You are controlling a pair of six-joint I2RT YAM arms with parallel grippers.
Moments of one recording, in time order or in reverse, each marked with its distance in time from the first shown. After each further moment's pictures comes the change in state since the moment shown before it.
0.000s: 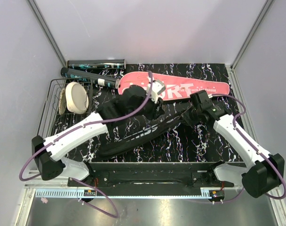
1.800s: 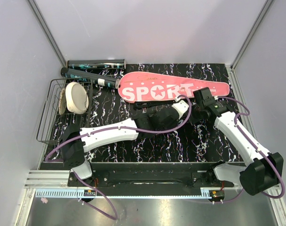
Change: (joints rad) left arm -0.274 0.315 0.074 -0.021 -0.457 -0.005; right arm -0.061 0.037 0.063 -0.071 -0.018 0.180
